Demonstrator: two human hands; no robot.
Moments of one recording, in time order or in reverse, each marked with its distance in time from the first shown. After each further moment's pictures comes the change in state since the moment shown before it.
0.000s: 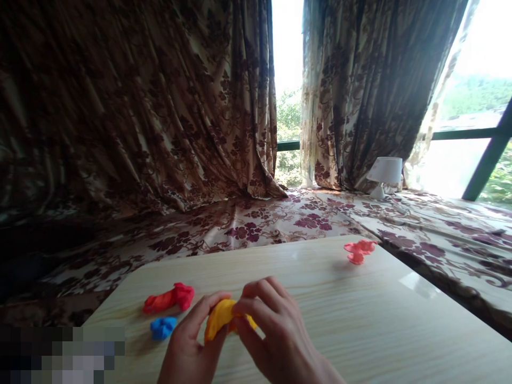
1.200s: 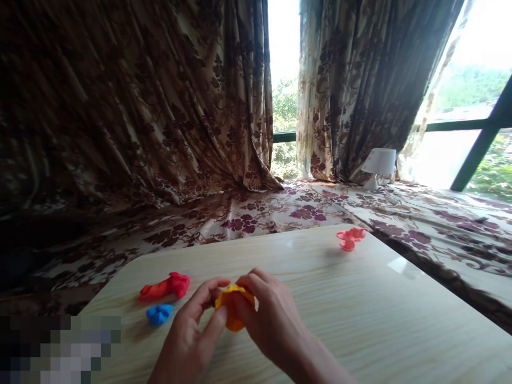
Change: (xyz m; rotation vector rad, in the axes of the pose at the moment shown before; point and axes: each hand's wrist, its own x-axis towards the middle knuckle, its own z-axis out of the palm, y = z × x) left_hand 0.000 0.025 -0.001 -0.322 -0.136 -0.318; right_hand 0.000 0.000 0.003 0.009 -0.163 0.422
